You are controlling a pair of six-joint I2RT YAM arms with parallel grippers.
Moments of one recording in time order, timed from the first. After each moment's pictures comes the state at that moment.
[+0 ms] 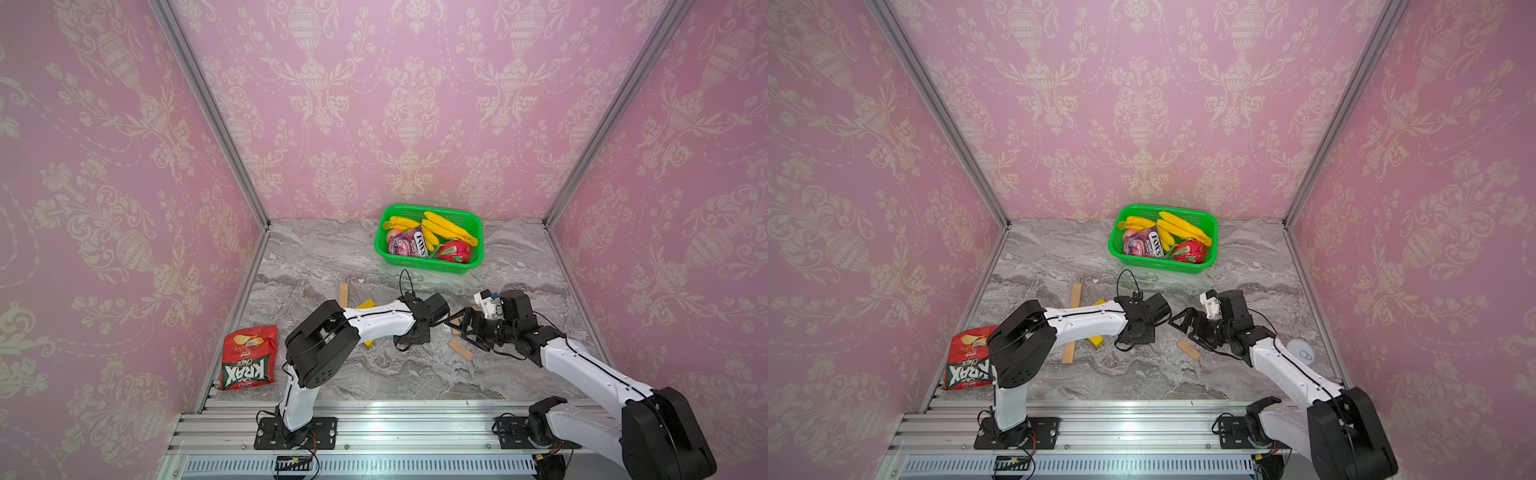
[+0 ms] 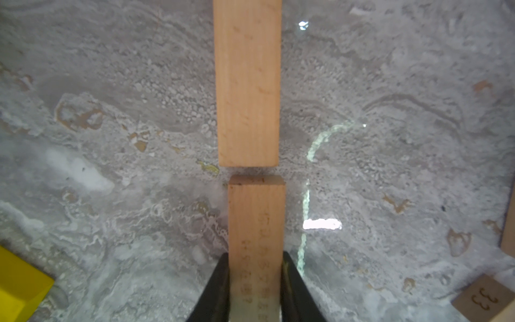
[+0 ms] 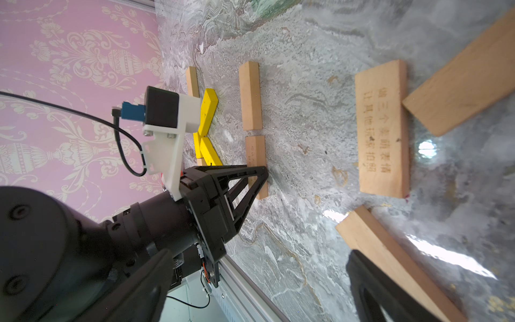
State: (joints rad) left arm -0.94 1.96 1.31 -0.74 -0.20 -0.96; right arm 0.35 1.12 0.50 -0.15 -0.65 0.82
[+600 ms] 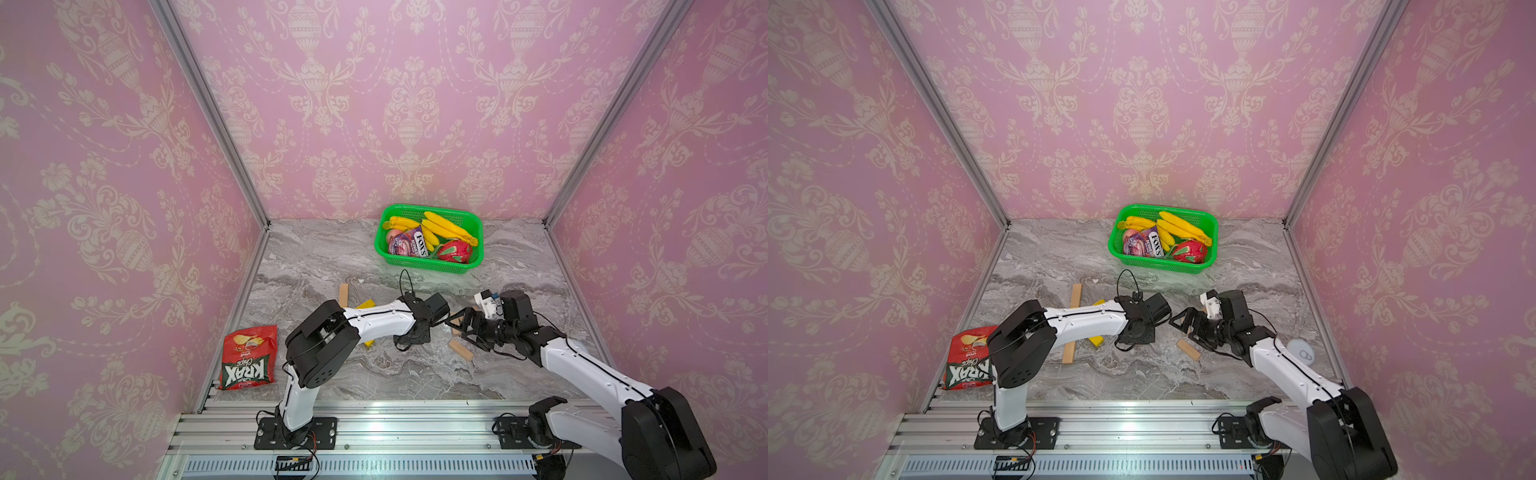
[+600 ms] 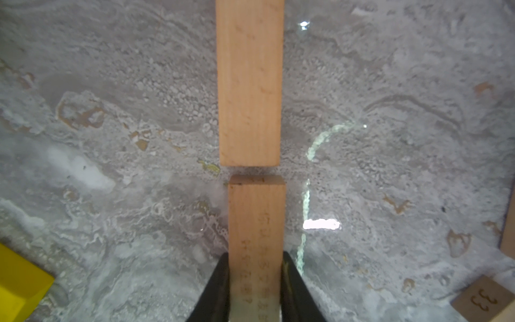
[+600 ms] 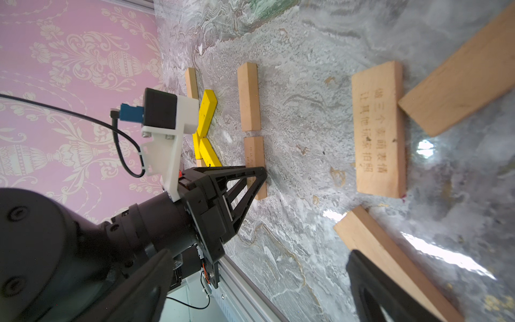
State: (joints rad) left arm -0.94 1.96 1.31 -0.74 -0.20 -0.97; right arm 0.35 1.12 0.49 -0.15 -0.65 0.82
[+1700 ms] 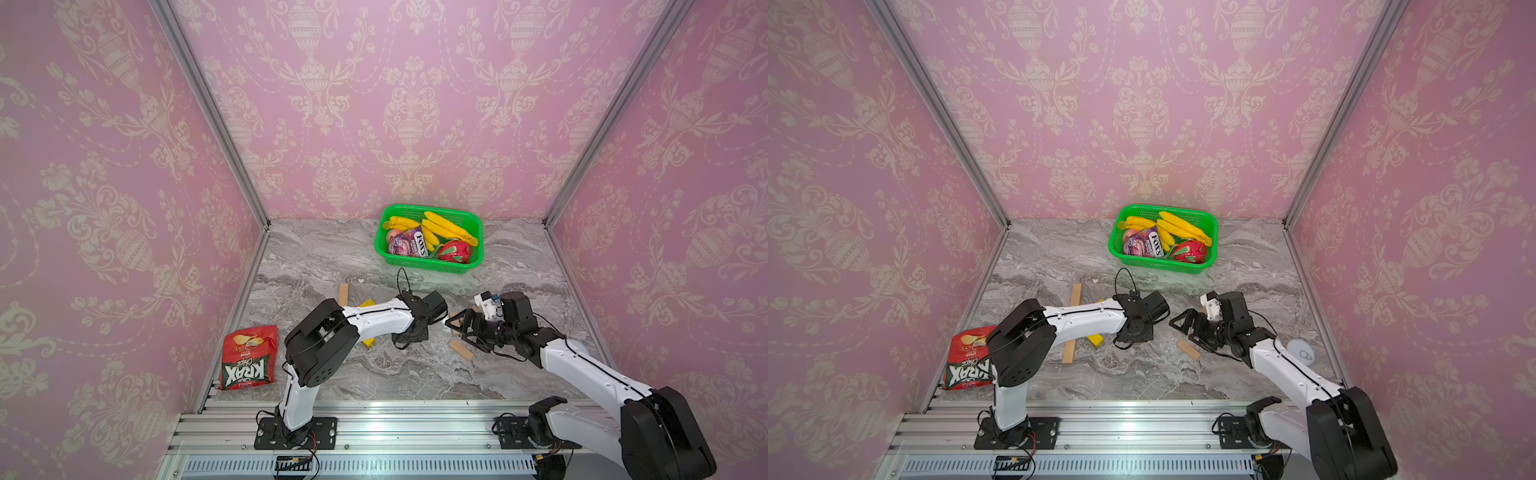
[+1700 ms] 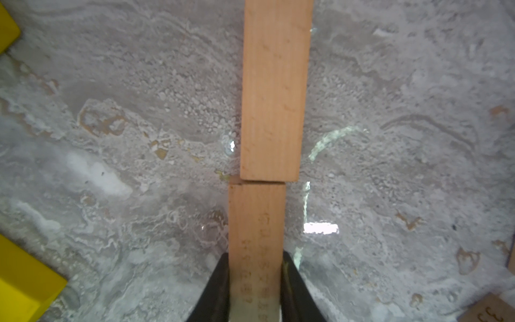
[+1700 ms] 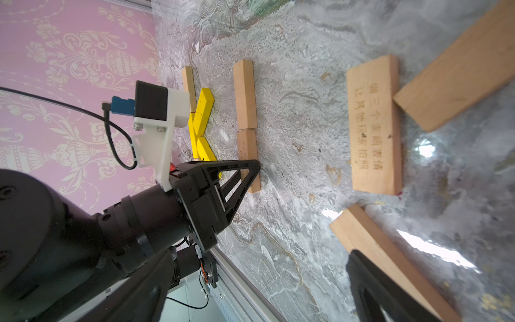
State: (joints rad) left arm -0.92 1.96 1.31 -0.75 -0.21 -0.98; right arm 0.35 1.13 0.48 -0.14 -0.65 0.82
